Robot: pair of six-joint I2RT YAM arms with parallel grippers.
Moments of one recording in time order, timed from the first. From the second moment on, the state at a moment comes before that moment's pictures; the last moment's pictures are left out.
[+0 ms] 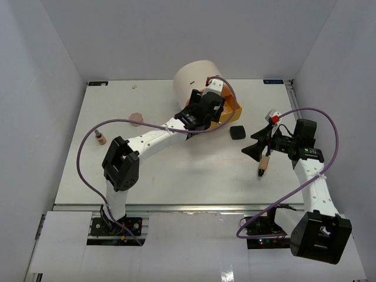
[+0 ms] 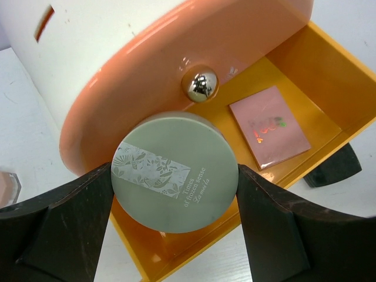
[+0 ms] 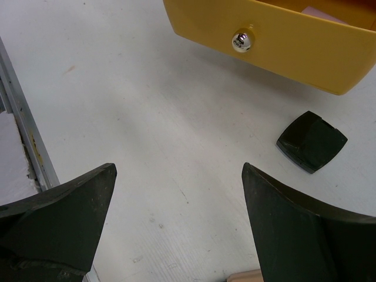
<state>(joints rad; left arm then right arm) -0.87 1.96 1.73 -0.26 -0.64 -0.15 -0.16 1.02 0.75 -0.41 -1.13 -0.47</state>
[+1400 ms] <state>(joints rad) -0.72 0.84 0.75 -0.26 -0.33 -0.23 0.17 1.63 0.97 -0.18 -0.16 0.03</state>
